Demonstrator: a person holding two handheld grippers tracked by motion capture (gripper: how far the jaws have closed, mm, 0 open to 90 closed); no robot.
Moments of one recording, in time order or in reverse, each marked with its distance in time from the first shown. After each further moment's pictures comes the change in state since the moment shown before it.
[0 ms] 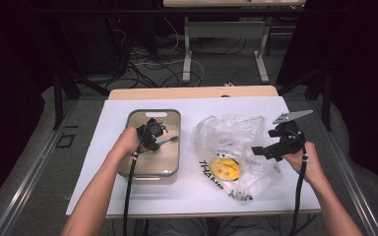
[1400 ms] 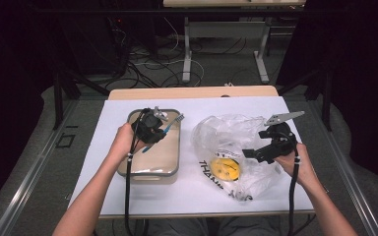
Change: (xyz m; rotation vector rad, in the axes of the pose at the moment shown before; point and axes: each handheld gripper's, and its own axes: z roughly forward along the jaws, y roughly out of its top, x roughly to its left) left arm -0.040 0.008 -0.108 -0.339 0.032 -0.110; right arm 0.026 0.010 0.007 -0.022 0.058 -0.031
